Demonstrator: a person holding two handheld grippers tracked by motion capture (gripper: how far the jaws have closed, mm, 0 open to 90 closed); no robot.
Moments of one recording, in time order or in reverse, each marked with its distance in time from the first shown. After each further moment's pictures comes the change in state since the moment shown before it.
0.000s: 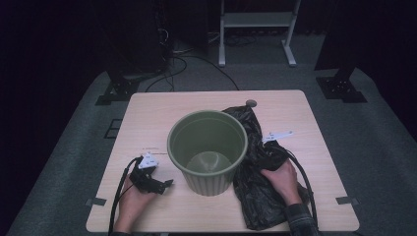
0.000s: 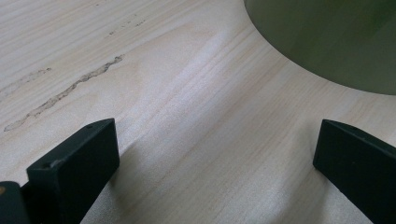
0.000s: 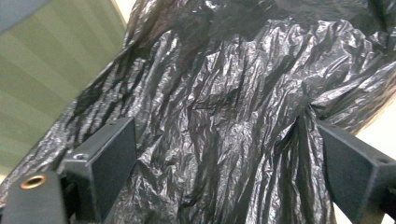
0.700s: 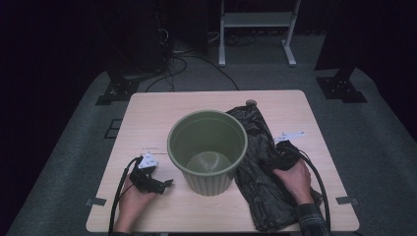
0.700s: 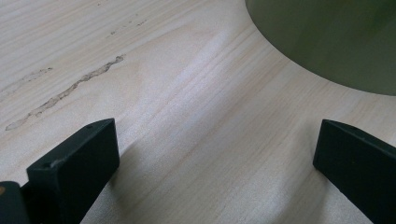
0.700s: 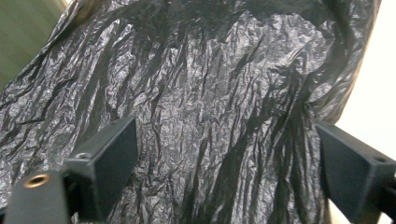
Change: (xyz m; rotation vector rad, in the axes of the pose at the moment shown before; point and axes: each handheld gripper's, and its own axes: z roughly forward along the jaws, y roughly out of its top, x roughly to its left) left arm 0.000 0.000 0.000 0.000 0.002 -0.002; right arm -0.029 -0.015 -0.022 0.040 -0.118 0.003
